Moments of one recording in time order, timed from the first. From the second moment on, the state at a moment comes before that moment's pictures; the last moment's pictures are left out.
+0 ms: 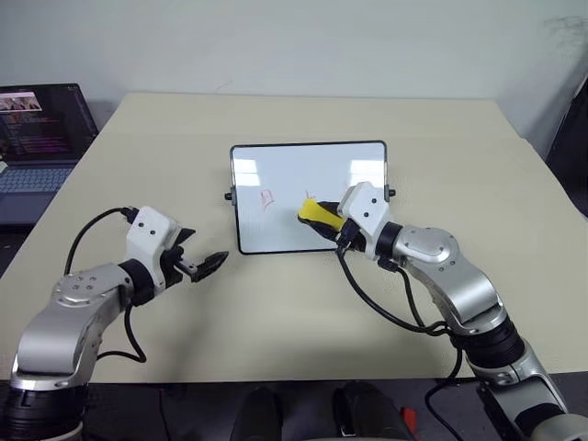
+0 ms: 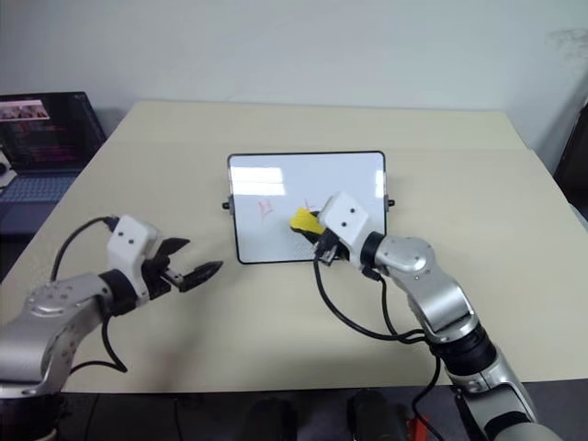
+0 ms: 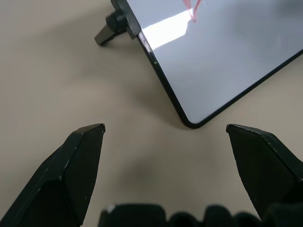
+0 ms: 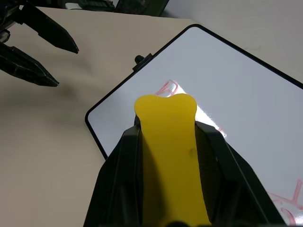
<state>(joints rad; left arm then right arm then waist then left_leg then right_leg) -0.09 0.75 0.24 -0.35 -0.42 0.72 -0.62 -0.55 -0.38 0.32 -0.33 0.14 0.57 0.57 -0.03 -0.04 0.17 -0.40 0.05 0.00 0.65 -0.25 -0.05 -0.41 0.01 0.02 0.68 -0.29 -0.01</state>
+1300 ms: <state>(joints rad) -0.21 0.80 0.18 -0.22 -0.38 0.67 -0.74 -0.96 -0.17 0.47 0.28 -0.08 0.31 0.66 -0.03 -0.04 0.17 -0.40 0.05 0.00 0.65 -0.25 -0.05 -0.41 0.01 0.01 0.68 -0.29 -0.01</state>
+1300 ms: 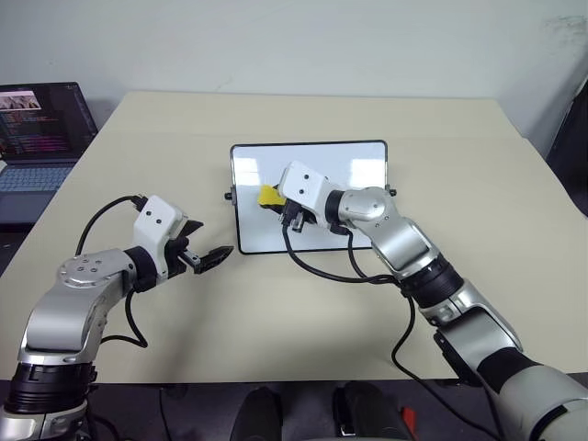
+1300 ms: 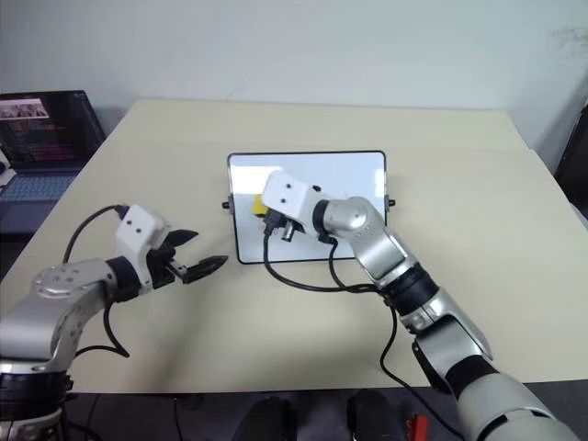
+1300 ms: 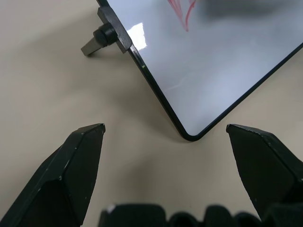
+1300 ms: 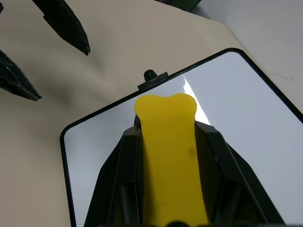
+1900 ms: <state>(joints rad) -0.21 0.81 0.18 -0.23 -0.38 0.66 -0.78 -1.16 -0.03 0.45 0.82 -0.17 0.08 0.69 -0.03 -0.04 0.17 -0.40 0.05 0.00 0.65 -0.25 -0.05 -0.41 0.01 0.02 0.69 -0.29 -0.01</state>
